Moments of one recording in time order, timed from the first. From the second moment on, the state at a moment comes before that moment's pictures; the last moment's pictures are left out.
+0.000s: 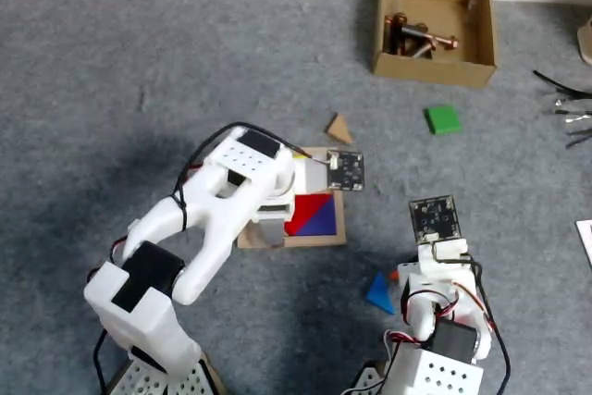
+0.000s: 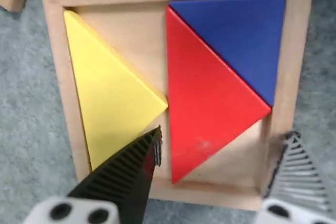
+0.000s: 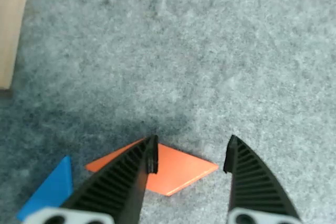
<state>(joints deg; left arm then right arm) 21.4 9.6 20.2 57.7 -56.0 11.7 -104.2 96.0 65.5 28.6</state>
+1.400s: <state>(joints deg) 21.9 16.8 13.3 67.4 -53.8 11.7 -104.2 96.0 65.5 28.6</state>
